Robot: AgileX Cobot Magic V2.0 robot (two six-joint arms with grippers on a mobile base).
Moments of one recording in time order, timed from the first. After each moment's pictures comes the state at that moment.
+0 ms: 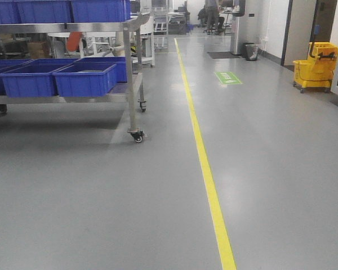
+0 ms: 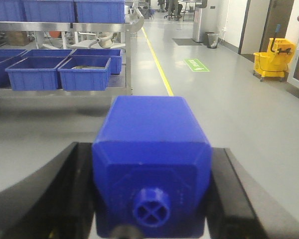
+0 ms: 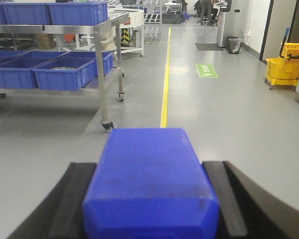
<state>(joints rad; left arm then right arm) -0.07 0.26 -0.46 -0.12 0.35 0.05 0.08 0.27 -0.33 -0.01 0.16 0.06</state>
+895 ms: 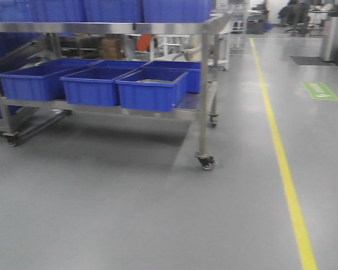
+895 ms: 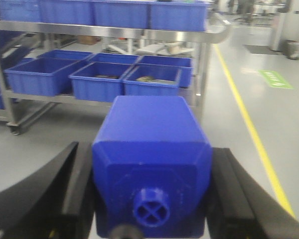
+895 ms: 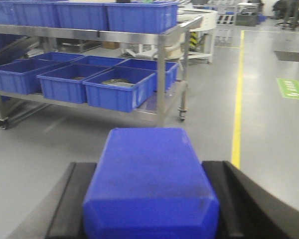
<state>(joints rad) -0.07 0.26 -0.46 -0.12 0.35 0.05 0.08 0.27 -0.33 -0.01 0.16 0.06</state>
